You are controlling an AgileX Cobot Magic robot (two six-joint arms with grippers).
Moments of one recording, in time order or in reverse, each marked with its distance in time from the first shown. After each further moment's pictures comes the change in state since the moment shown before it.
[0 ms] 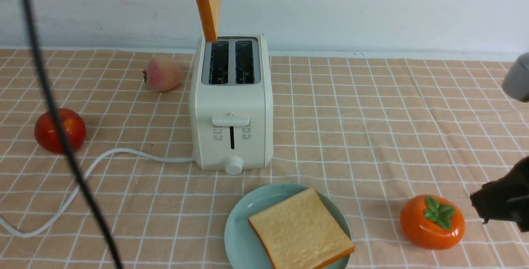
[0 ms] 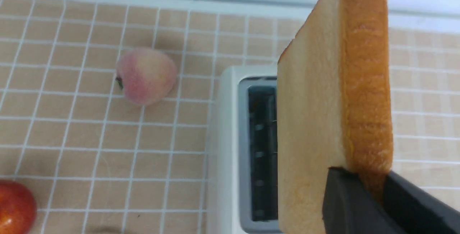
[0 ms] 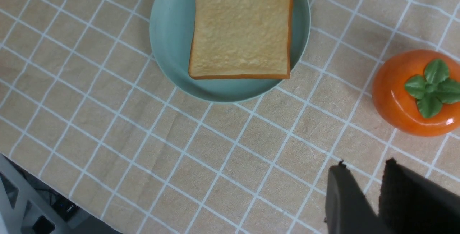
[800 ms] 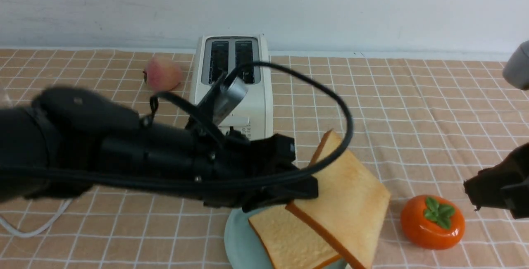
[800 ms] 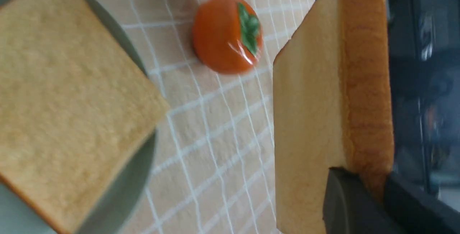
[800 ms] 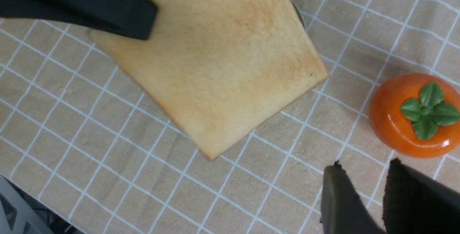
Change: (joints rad) right arm 0.000 0.000 0.000 0.001 -0.053 0.001; left arm 0.000 -0.381 1.562 -1.726 -0.628 1.168
